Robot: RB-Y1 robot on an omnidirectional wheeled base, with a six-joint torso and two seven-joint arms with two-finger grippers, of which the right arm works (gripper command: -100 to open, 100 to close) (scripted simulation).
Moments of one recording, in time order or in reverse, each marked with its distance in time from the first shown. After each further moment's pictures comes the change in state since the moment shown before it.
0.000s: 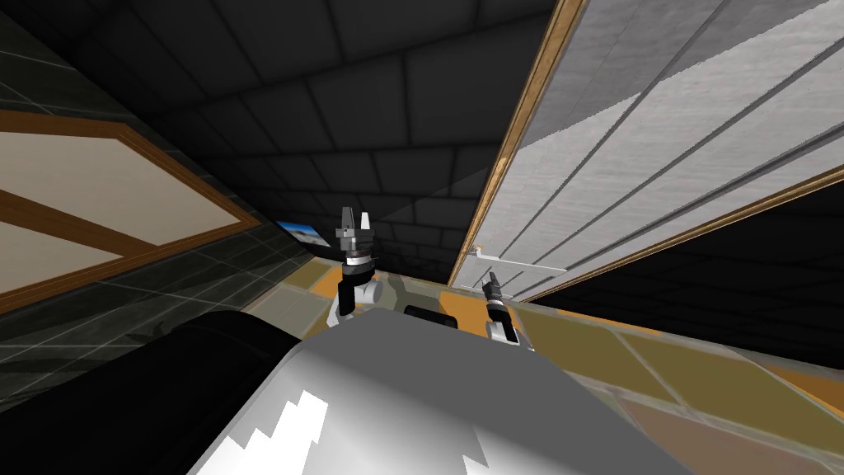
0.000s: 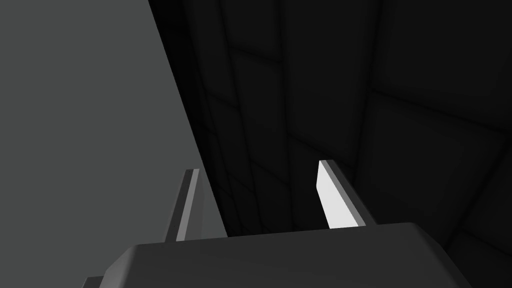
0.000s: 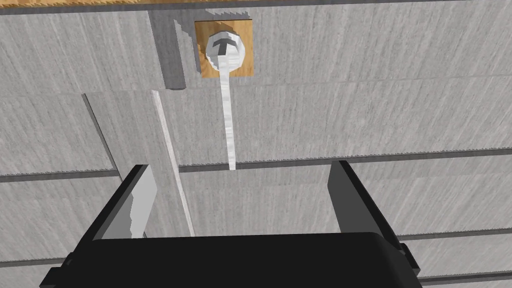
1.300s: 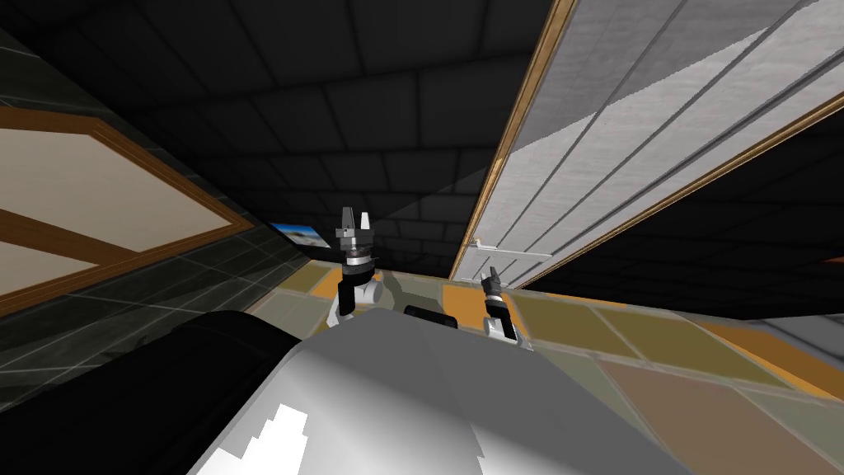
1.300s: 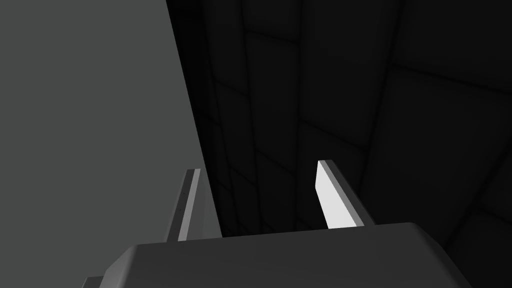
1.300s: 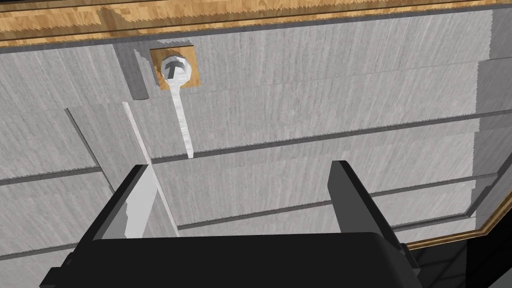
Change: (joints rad) arm 0.100 0.038 -0.025 -0.287 0.023 0.084 0.010
